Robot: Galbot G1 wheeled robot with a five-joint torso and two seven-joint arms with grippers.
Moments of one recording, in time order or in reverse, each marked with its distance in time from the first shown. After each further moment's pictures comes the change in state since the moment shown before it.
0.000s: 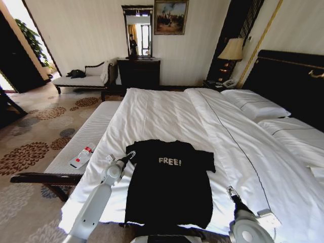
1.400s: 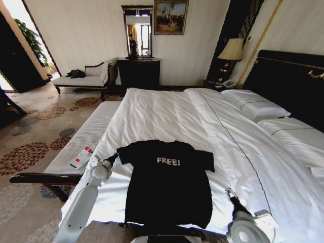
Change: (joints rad) left arm 0.054 0.073 -0.142 -0.021 -0.020 -0.005 -0.001; right arm 0.009 0.005 -0.032 -0.024 -0.034 0.014 -0.008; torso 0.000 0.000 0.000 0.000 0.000
